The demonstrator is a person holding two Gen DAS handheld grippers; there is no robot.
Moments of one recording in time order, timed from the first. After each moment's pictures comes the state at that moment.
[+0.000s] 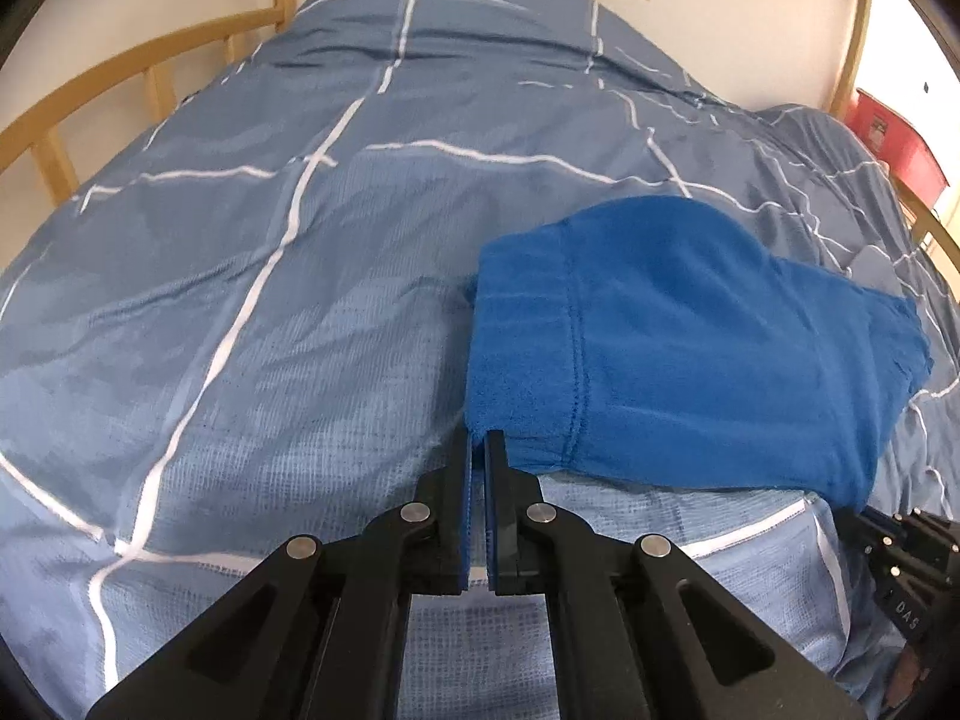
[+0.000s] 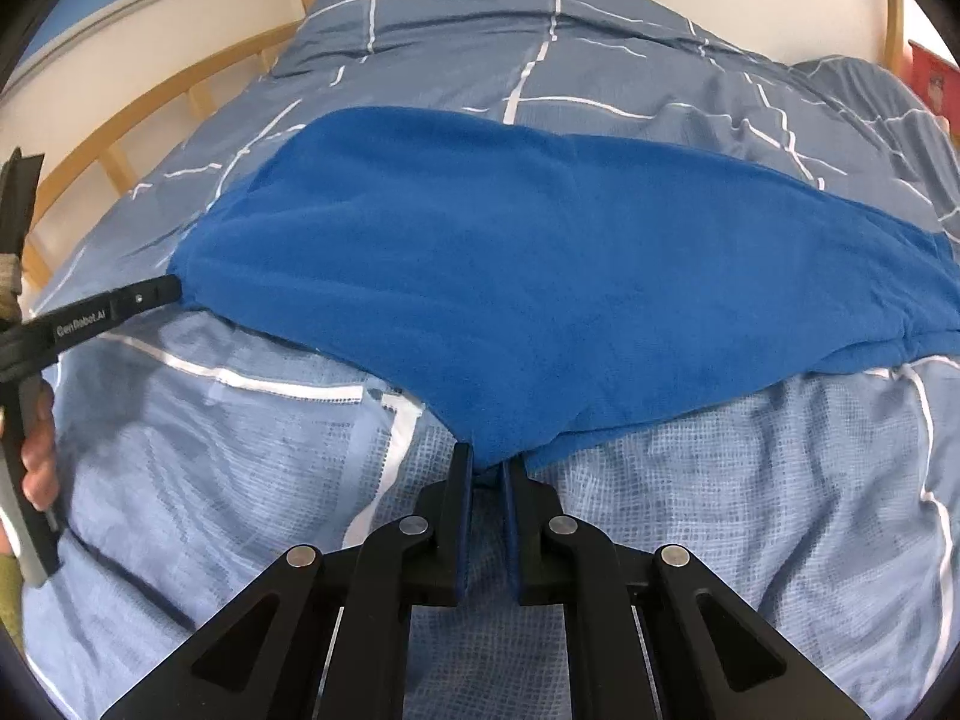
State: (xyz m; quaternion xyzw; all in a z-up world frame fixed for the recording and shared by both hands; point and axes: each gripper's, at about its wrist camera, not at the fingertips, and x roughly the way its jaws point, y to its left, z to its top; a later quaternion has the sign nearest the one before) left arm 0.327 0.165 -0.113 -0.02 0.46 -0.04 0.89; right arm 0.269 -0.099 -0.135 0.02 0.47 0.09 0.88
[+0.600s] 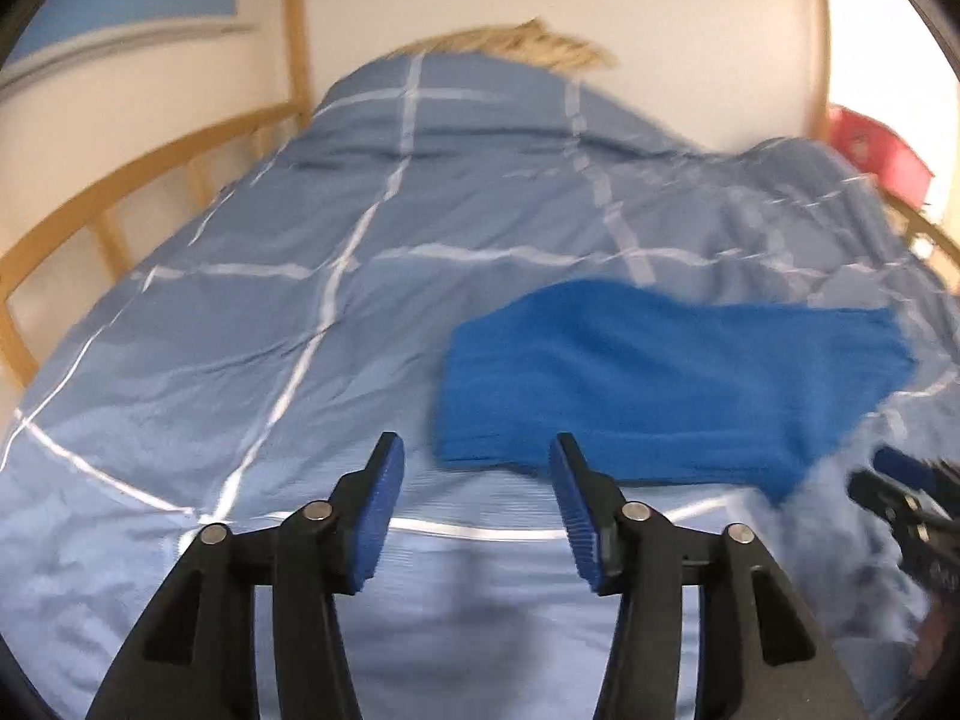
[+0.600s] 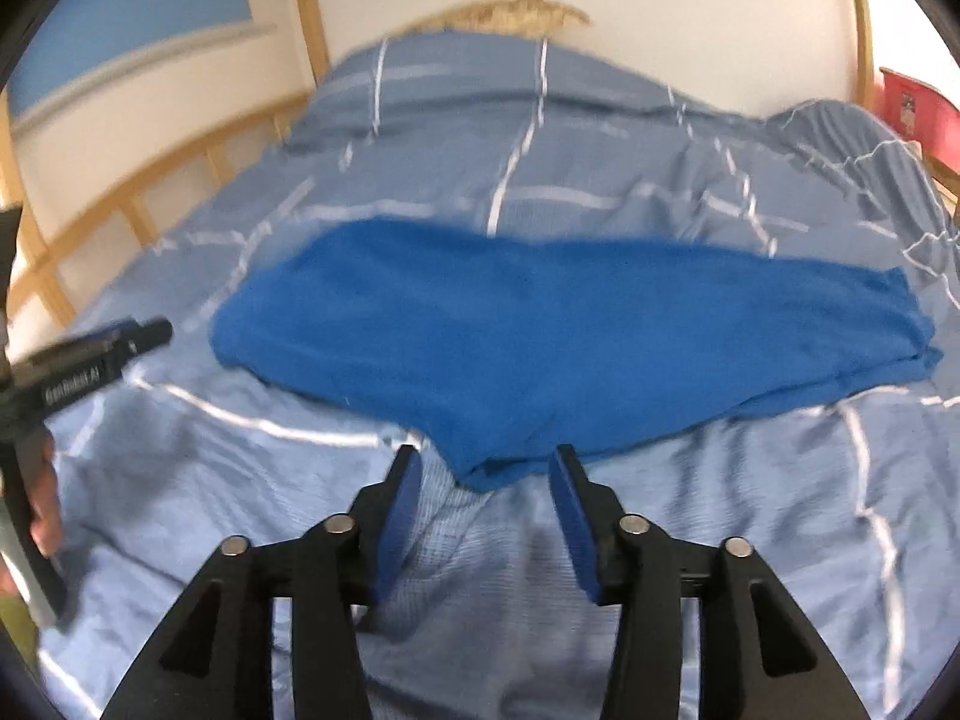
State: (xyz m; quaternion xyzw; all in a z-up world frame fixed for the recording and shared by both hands) left arm 0.248 0.121 -0.042 0.02 0.36 -0.03 0.93; right arm 0.232 -0.132 -0.080 0.04 0.38 0.10 0.92
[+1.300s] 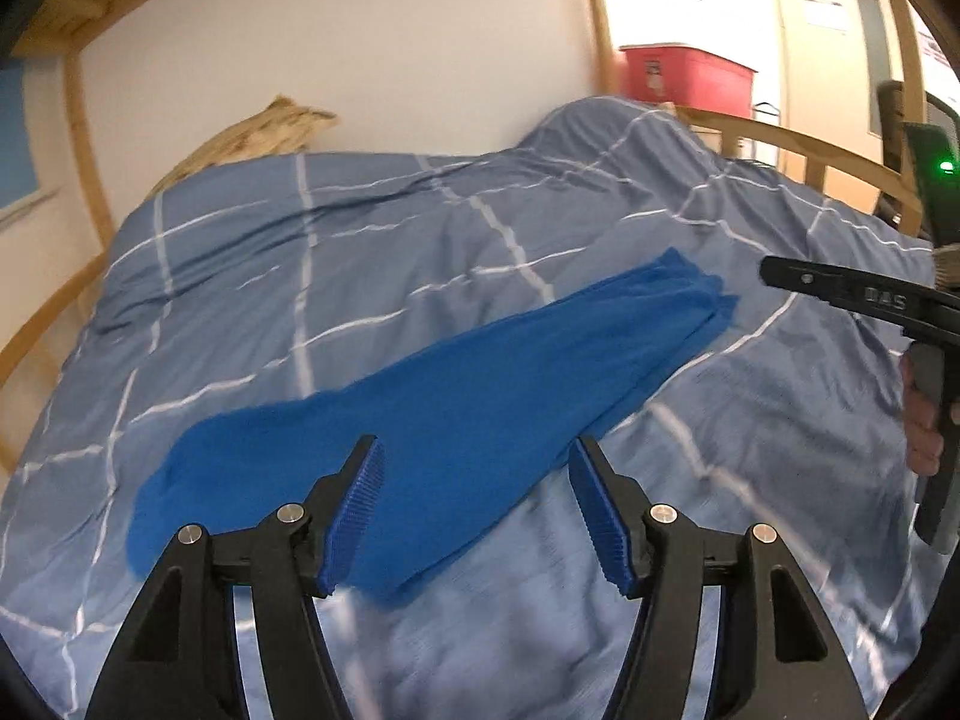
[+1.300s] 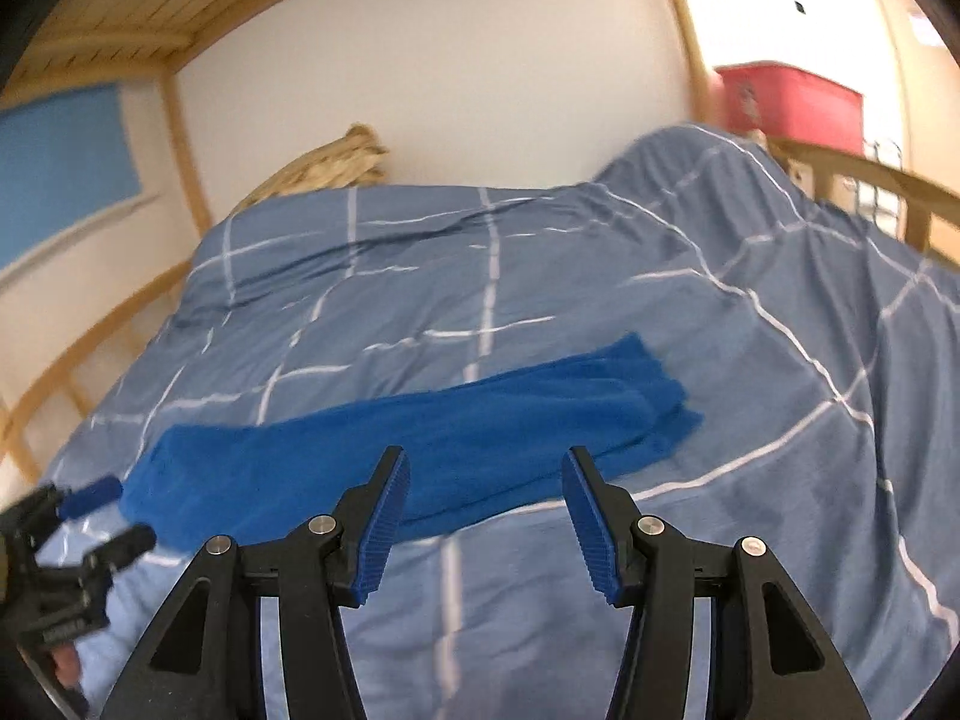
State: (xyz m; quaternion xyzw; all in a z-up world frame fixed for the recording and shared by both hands) left arm 0.237 -0.144 -0.020 0.14 0.31 -0.20 0.92; right arm 0.220 -0.390 -0.026 0.13 0.28 -0.02 0.95
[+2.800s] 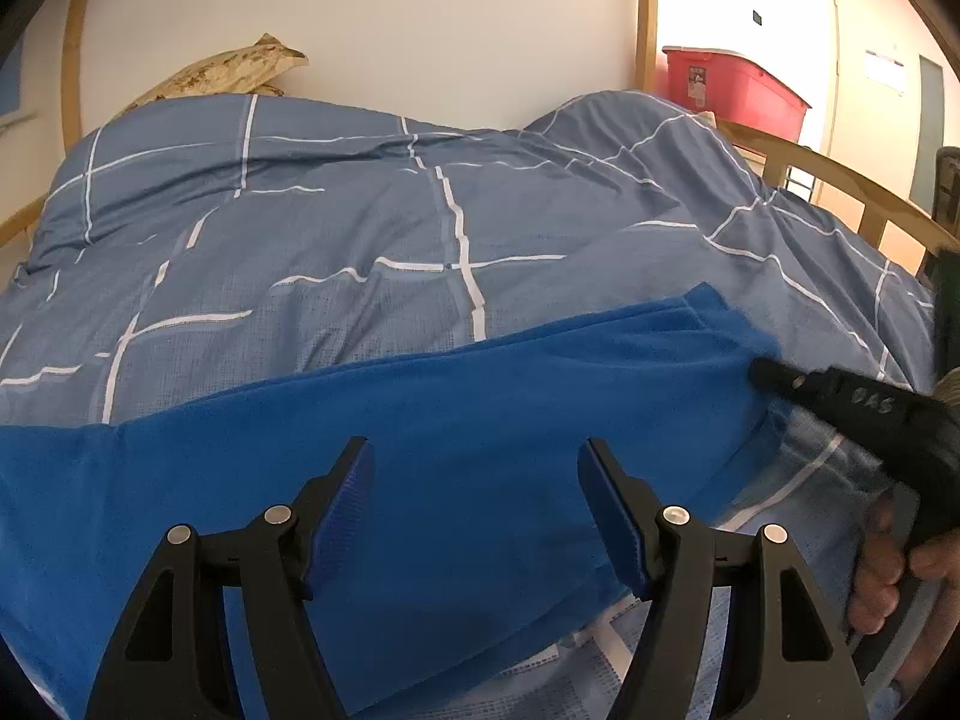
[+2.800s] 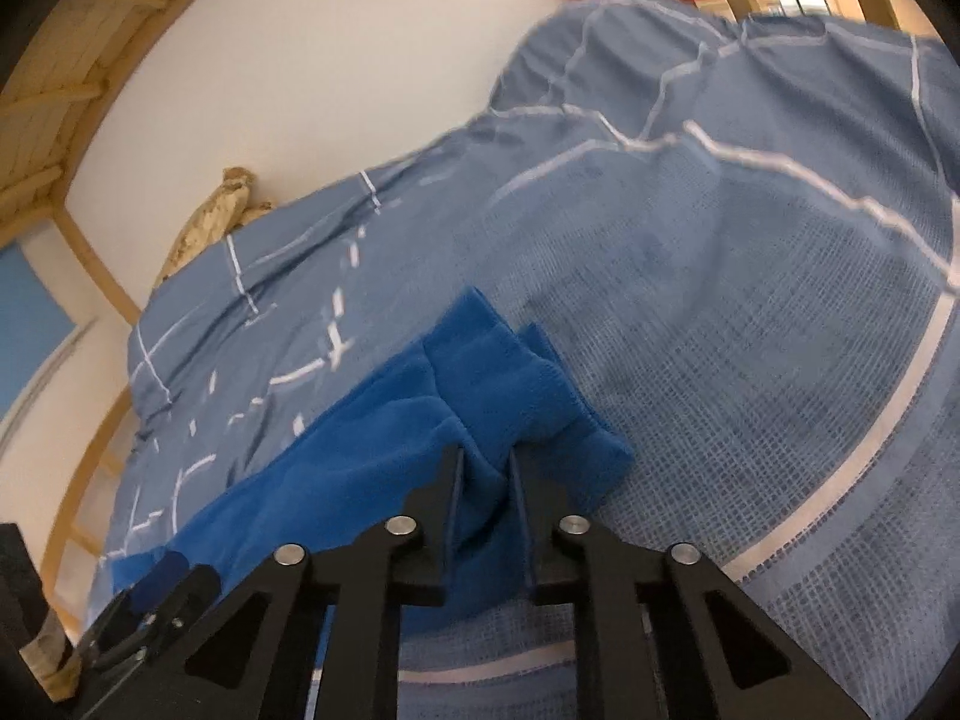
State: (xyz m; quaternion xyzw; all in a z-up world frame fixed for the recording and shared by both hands) left arm 0.356 -0.263 -0.105 0.05 0.34 -0.18 0.92; right arm 0.324 -0.513 -0.139 0.29 0.29 -0.04 0.91
